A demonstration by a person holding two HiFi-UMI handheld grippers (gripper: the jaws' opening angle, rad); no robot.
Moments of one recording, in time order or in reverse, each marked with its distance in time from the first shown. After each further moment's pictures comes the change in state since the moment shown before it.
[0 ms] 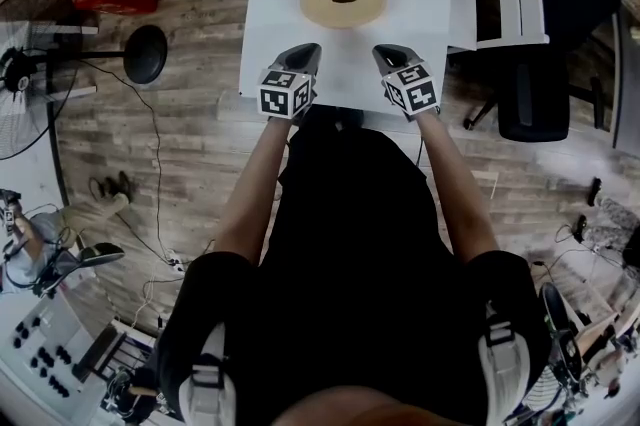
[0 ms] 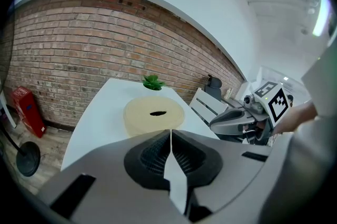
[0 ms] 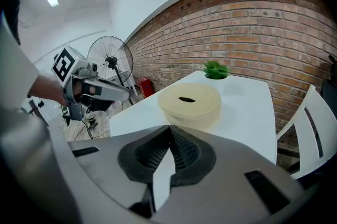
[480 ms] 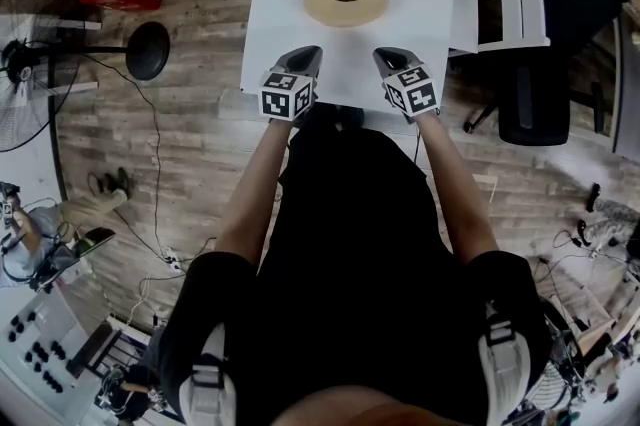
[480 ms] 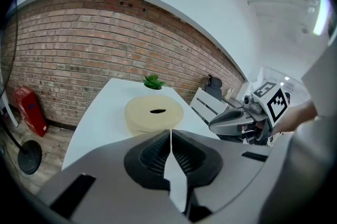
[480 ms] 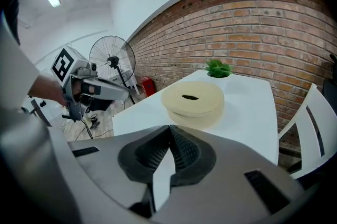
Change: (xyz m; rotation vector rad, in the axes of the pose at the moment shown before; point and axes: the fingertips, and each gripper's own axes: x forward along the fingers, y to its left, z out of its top) left arm -0.009 -0.006 -0.008 -0.004 -0.002 0.014; right arm -0.003 0.007 -0.008 -0.003 0.005 0.019
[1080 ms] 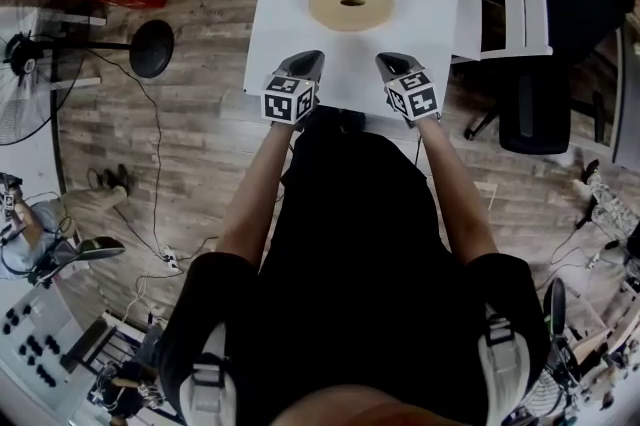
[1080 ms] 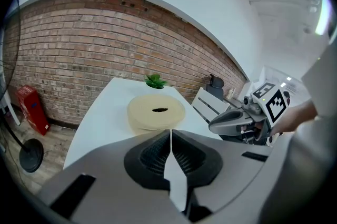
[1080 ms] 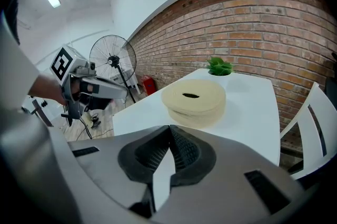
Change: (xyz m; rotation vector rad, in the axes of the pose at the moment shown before) left arm -0.005 0.003 -0.006 -0.008 0.005 0.016; right arm 0.004 0.003 -0.005 0.000 0.008 0.013
